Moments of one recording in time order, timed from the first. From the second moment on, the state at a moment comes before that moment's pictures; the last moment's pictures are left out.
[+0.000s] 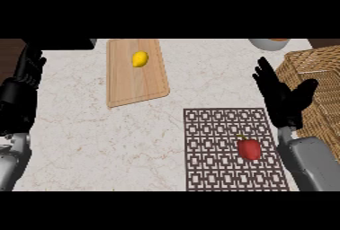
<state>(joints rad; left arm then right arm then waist) -0.27 0.50 -0.09 -1.62 0.08 0.34 0.14 -0.35 -0.33 0.18 -1.39 -0.29 -0.25 0.15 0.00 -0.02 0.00</state>
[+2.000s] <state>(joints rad) -0.17 0.43 -0.04 -1.38 0.26 0.11 0.18 -0.63 -0.72 0.37 -2.10 0.20 0.66 0.69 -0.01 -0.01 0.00</state>
